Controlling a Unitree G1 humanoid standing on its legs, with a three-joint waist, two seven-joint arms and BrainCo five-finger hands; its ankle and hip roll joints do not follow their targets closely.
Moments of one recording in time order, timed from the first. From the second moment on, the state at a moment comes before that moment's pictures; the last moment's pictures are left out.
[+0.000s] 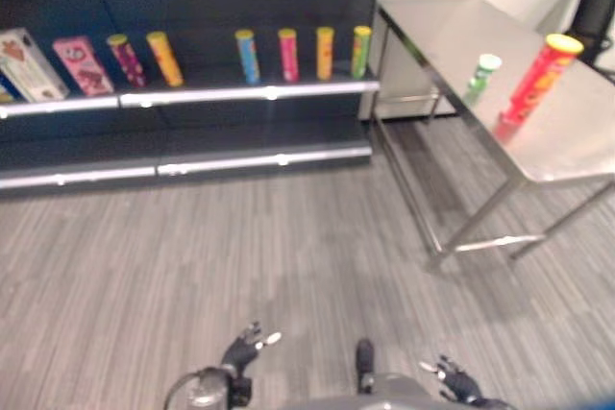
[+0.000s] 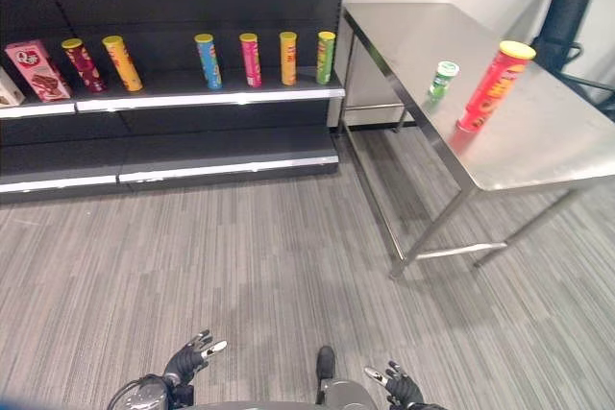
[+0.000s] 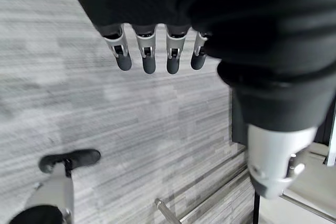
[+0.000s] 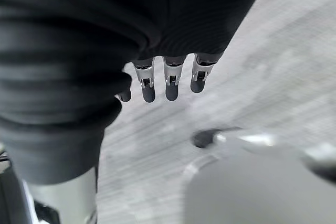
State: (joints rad) left arm 0.15 0.14 0.06 0.84 -0.06 -0.11 -0.23; right arm 0.12 -0.17 -0.18 1.01 0.10 -0.10 0.19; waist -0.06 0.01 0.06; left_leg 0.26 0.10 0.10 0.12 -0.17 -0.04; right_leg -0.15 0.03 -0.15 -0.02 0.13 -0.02
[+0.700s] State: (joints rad) left arm 0.14 0.18 0.11 0.84 -0.08 -0.11 -0.24; right arm 0.05 -0.15 -0.13 0.93 0.09 -0.09 0.20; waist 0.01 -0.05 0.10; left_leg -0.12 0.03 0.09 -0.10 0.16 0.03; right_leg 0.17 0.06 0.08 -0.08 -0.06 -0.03
